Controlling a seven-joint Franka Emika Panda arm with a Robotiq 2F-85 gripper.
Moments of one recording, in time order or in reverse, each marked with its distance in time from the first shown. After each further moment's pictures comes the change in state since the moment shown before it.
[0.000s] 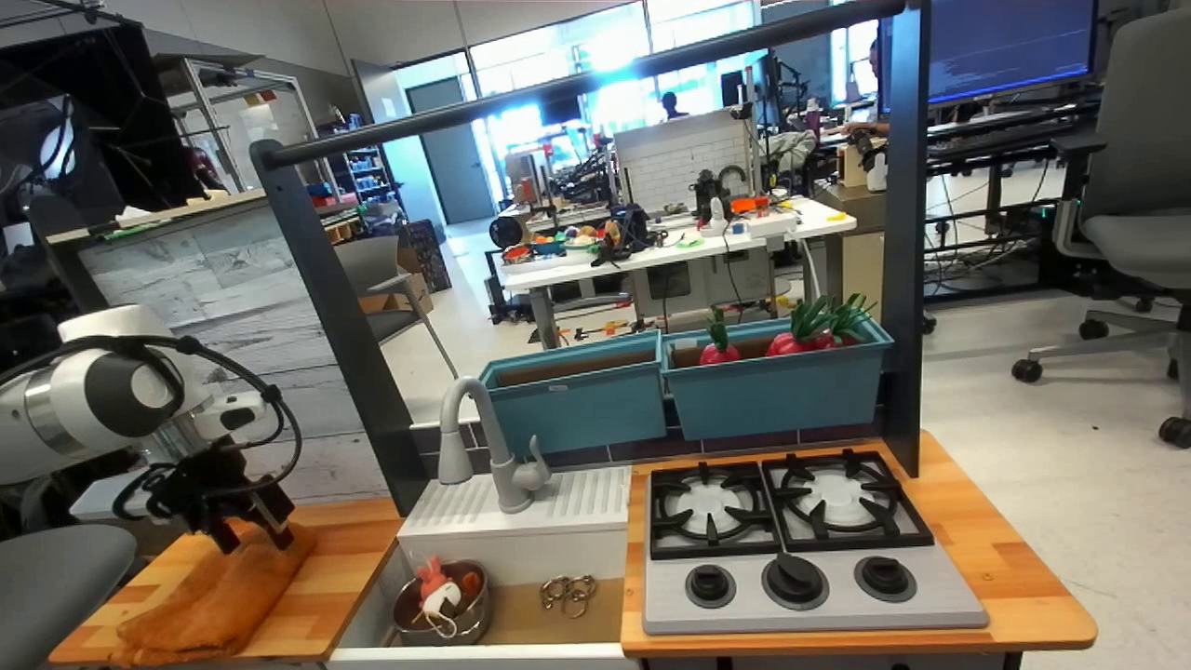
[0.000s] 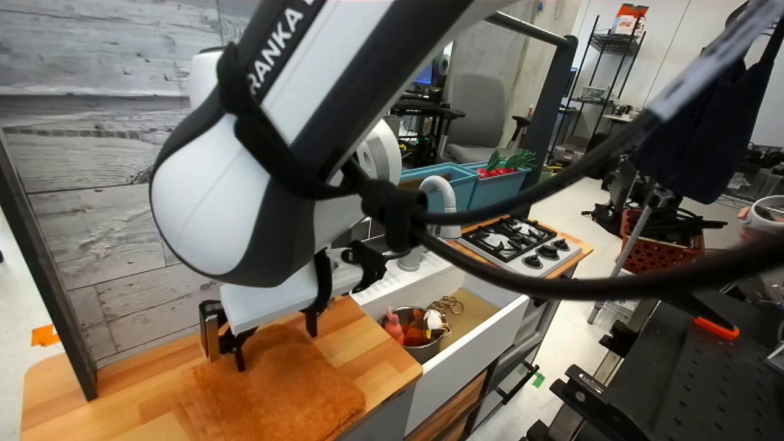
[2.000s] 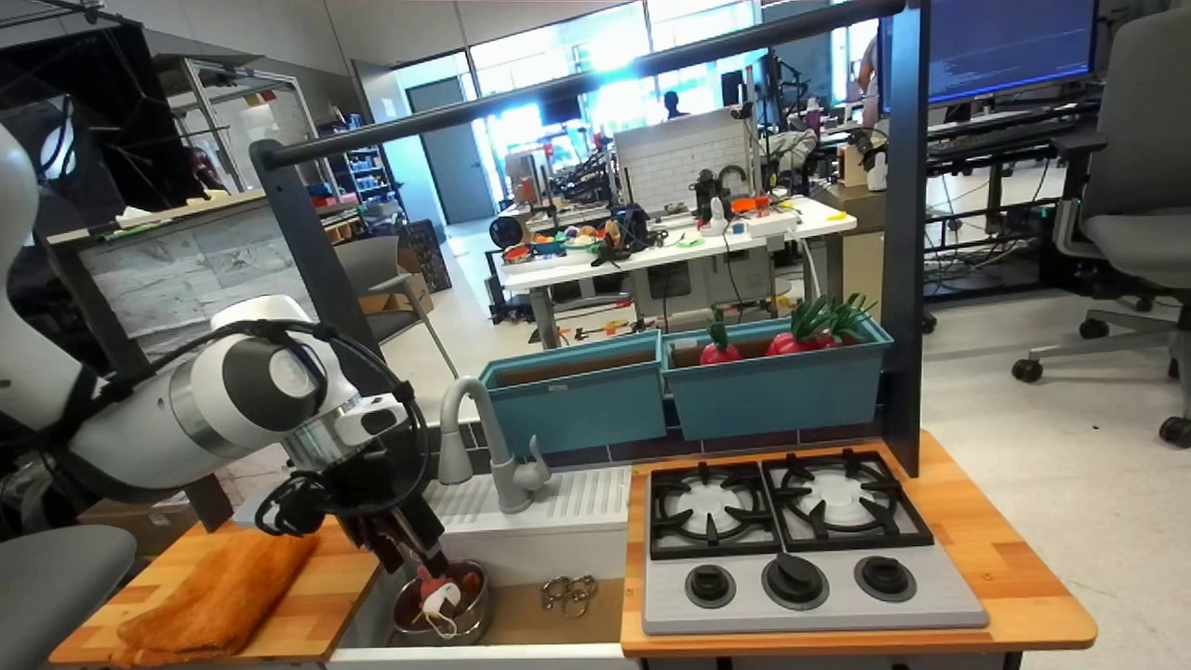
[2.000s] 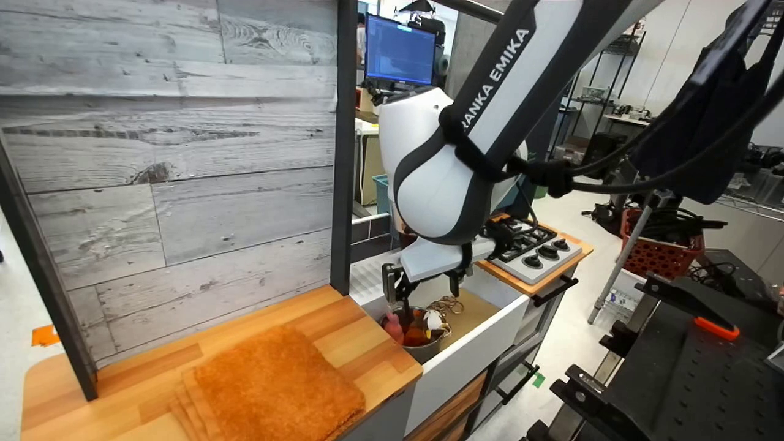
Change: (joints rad) arm -0.156 -0.106 -0.159 -0.298 -0.086 0.052 0.157
